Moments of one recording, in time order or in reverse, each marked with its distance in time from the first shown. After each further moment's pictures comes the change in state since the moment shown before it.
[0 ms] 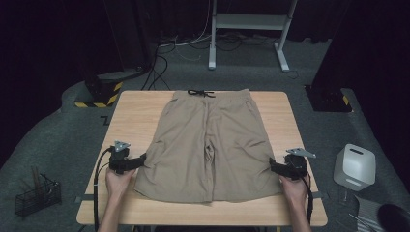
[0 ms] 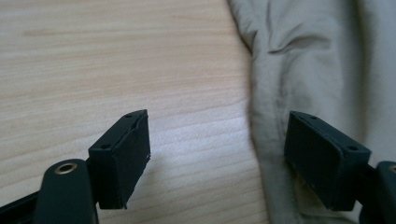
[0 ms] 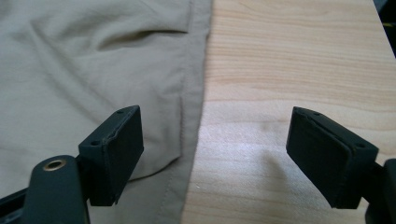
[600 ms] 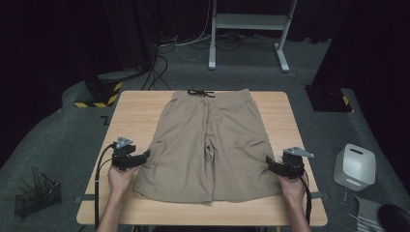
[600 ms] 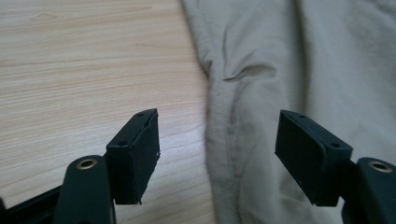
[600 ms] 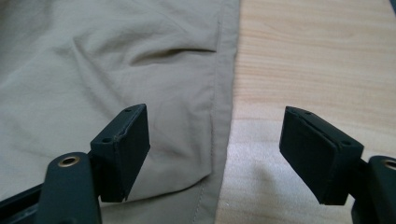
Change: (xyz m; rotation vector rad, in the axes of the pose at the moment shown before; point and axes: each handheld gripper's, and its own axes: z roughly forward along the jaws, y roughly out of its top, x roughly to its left) left arm -0.009 0.014 -0.005 -0.044 -0.100 0.009; right arm 0.009 0.005 -0.001 -0.046 0.051 -0.035
